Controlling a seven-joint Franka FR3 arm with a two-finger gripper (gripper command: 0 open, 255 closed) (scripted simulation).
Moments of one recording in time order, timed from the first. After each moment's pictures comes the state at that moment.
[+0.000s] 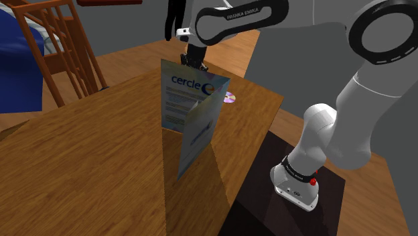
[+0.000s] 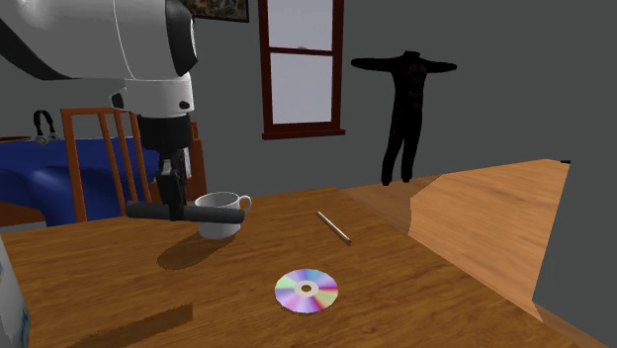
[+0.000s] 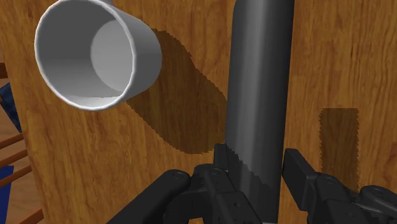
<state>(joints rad) 0.74 0.08 -0.59 -1.99 0.05 2.13 -1.52</state>
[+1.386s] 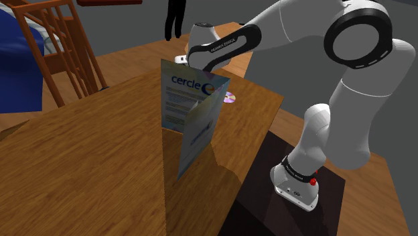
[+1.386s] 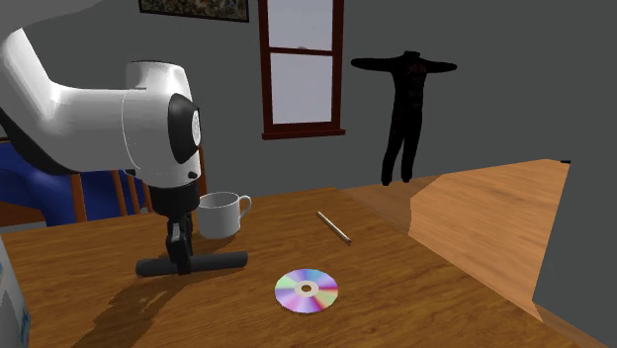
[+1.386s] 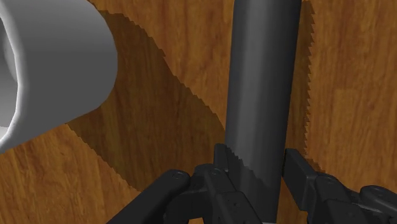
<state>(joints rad) 0.71 0.23 -0.56 -2.11 0.18 2.38 -1.61</state>
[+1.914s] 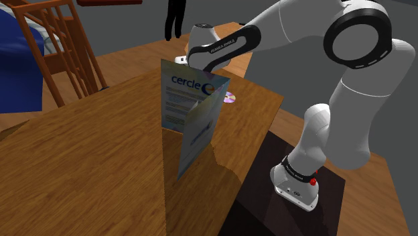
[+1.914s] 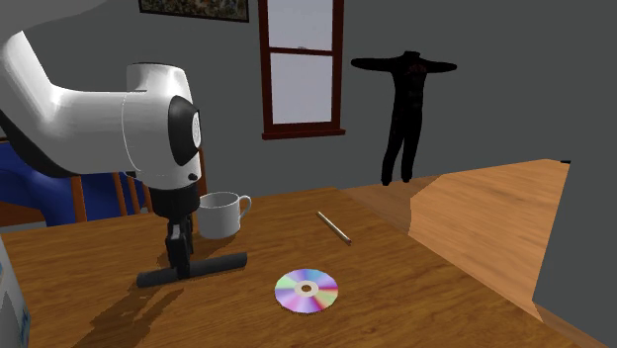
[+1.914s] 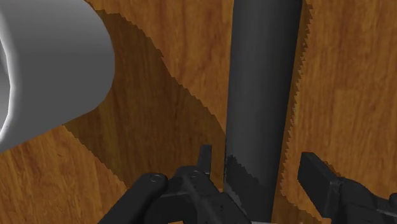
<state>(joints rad) 0.71 0.23 -0.56 -2.11 0.18 2.39 -1.61</state>
